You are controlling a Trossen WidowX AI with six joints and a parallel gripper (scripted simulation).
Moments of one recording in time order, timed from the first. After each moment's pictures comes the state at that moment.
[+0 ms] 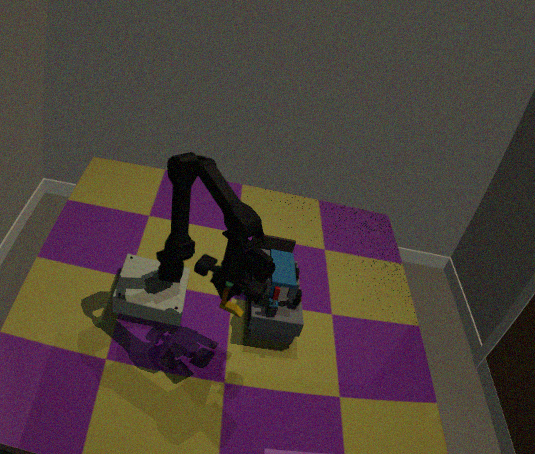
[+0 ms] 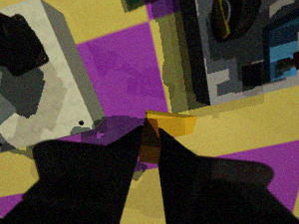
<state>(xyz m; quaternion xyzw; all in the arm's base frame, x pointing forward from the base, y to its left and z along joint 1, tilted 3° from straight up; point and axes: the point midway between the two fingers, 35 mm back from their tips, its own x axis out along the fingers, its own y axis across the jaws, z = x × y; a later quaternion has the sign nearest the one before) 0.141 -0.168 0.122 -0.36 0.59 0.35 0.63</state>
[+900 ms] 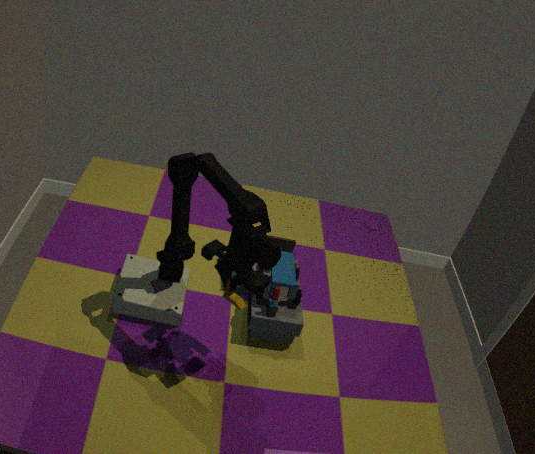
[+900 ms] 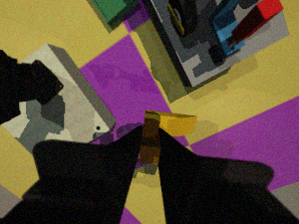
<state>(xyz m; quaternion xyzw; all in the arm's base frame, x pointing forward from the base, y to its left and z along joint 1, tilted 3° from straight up) 0.142 -0.170 0.164 -0.27 0.63 0.27 0.68</state>
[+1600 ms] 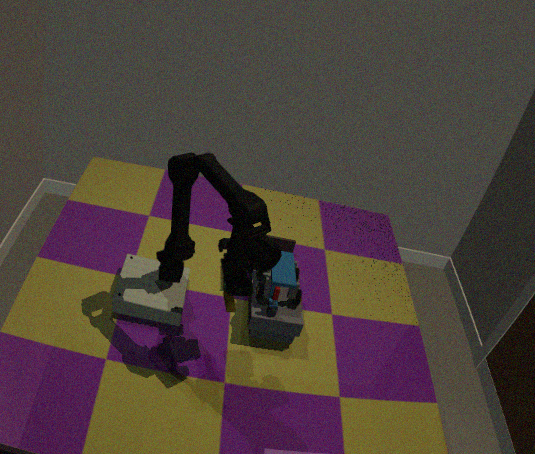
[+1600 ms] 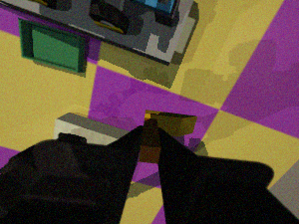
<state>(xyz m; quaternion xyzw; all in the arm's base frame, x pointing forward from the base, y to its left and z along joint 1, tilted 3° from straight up) 0.142 -0.171 0.165 -0.02 0.69 0.03 0.73</state>
